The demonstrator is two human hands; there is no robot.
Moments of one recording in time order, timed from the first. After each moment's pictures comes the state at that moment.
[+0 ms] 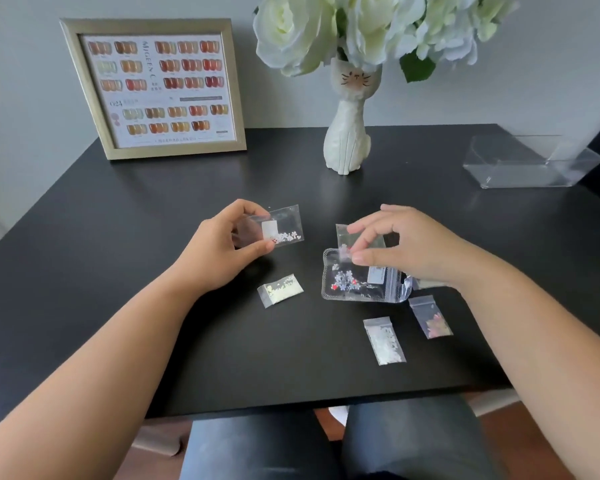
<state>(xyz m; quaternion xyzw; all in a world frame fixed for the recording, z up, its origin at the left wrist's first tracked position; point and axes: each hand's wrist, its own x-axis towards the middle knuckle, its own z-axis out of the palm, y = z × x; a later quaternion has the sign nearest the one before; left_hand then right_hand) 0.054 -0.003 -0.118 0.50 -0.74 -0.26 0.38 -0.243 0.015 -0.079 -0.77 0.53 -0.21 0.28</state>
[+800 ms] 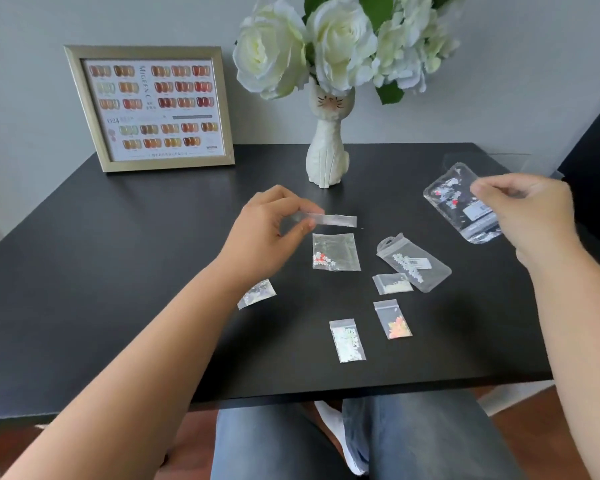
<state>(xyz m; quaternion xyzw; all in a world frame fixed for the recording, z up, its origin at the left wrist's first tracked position) -0.042 0.017 -0.070 0.44 -0.79 -0.13 0.40 -0.381 0.012 -0.052 -0.51 0.63 -0.57 0.16</state>
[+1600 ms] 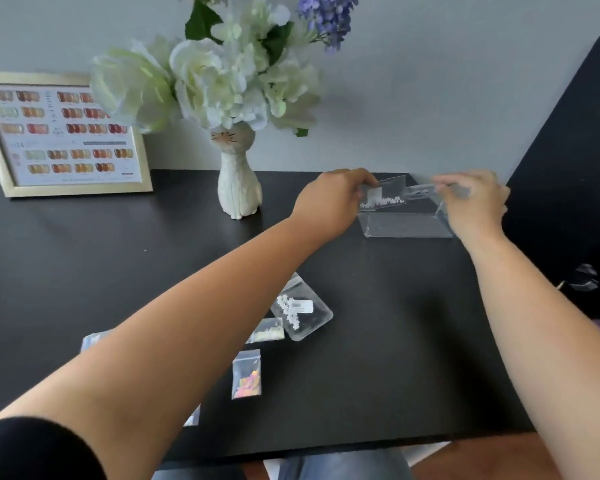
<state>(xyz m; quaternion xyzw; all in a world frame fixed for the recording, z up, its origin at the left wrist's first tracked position) -0.303 -0.082 -0.021 0.47 -0.82 -0.11 0.32 -0.552 -0.102 -0.057 -0.55 0.70 -0.46 0.01</state>
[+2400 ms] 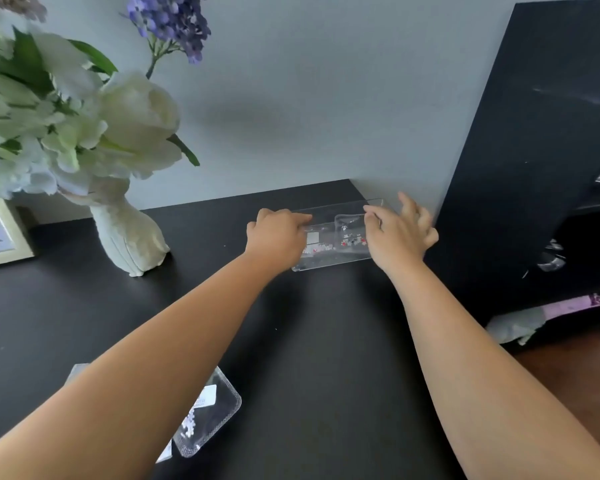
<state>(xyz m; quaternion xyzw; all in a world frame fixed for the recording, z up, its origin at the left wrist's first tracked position) -0.387 -0.181 -0.081 0.57 -0.79 -0.10 0.18 -0.575 -0.145 -0.107 -0.51 0.79 -0.33 0.02</state>
